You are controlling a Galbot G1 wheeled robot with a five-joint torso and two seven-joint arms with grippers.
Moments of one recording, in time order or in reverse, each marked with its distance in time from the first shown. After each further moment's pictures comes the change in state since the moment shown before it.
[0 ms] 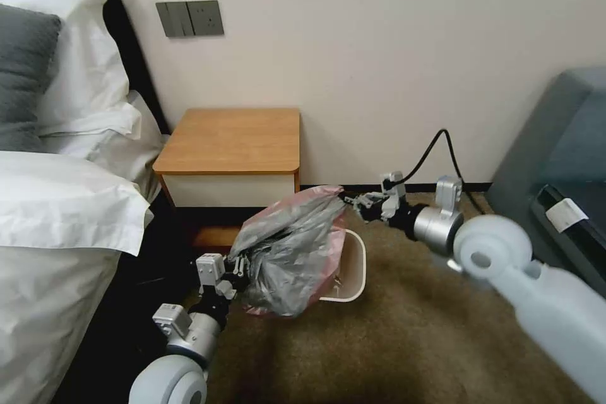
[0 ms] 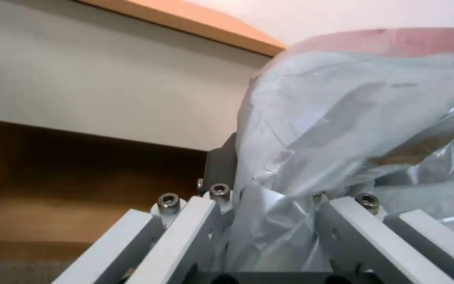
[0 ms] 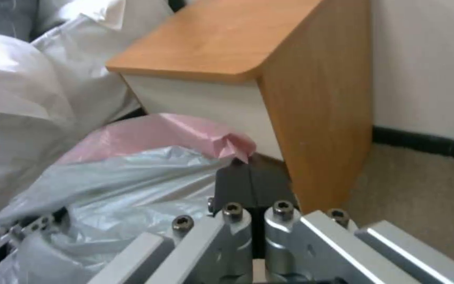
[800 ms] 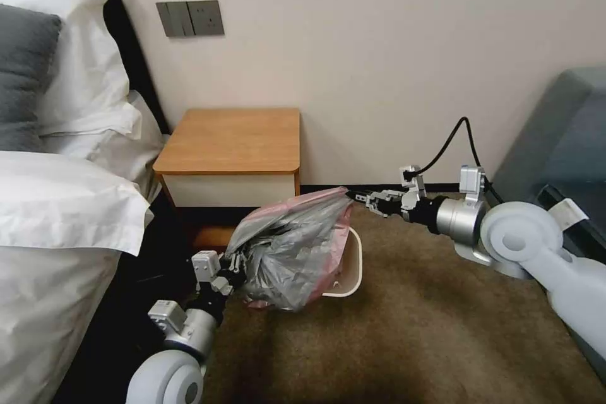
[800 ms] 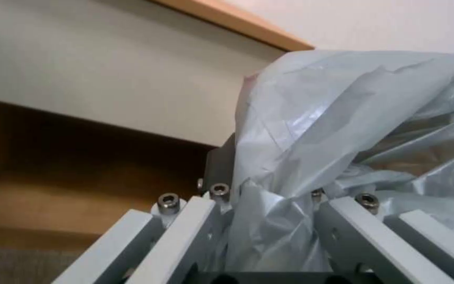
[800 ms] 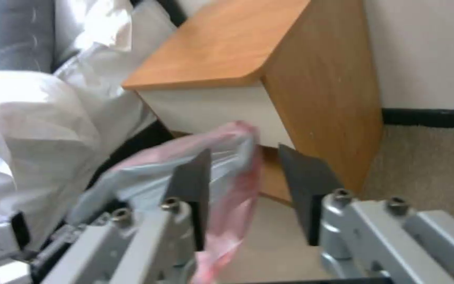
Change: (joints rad) left arm -0.032 -0.017 -0.021 0.045 -0.059 0.022 0.001; right arm -0.109 -0.074 0.099 0.094 0.212 0.040 0.097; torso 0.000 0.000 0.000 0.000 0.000
